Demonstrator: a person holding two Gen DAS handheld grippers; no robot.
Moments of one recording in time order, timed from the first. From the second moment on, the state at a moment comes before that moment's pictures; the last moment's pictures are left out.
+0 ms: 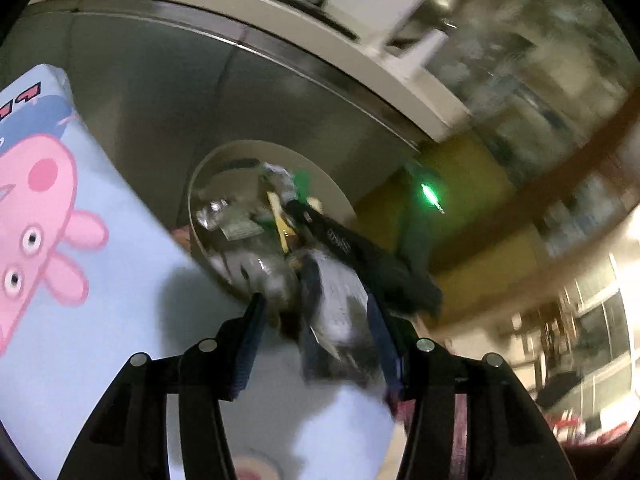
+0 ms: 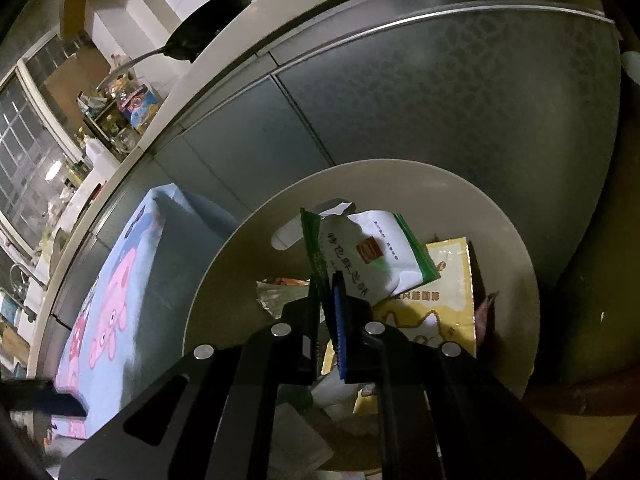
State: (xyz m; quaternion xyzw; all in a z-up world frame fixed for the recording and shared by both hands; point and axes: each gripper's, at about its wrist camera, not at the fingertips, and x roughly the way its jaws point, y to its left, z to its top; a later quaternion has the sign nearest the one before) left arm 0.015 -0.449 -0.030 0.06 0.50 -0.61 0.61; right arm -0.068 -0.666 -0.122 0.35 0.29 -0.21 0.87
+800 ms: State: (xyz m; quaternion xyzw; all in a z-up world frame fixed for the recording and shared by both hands) left arm 0.038 -0.527 -0.075 0.11 0.53 -0.52 0.66; right arm -0.118 -0.645 -0.091 0.34 0.24 -0.22 0.88
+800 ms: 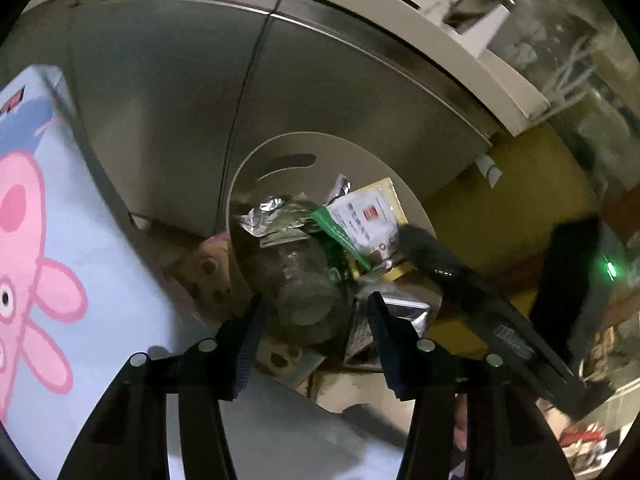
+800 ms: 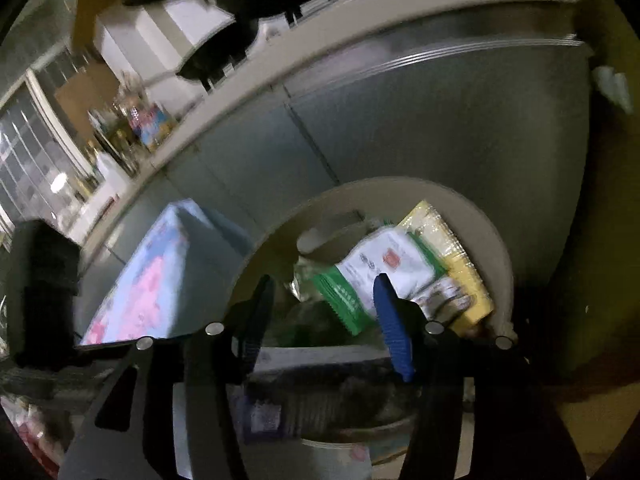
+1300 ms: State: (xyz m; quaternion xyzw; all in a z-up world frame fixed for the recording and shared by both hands) left arm 0.001 -0.431 -0.013 0.09 0.45 -0.49 0.74; right arm -0.192 -0.573 -0.052 0.34 0.21 -0.22 0.89
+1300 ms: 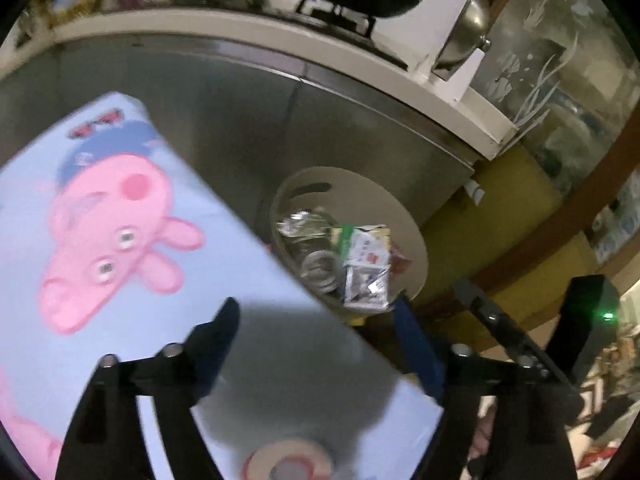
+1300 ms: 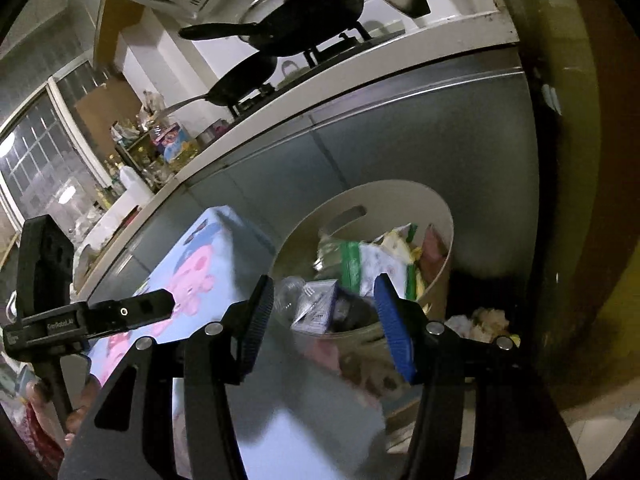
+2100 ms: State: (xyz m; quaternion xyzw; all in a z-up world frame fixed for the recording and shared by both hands) left arm -0.069 -0.271 0.051 0.15 0.32 -0.37 0.86; right arm -0.230 -0.412 0.034 0.33 0.18 -0.18 0.91
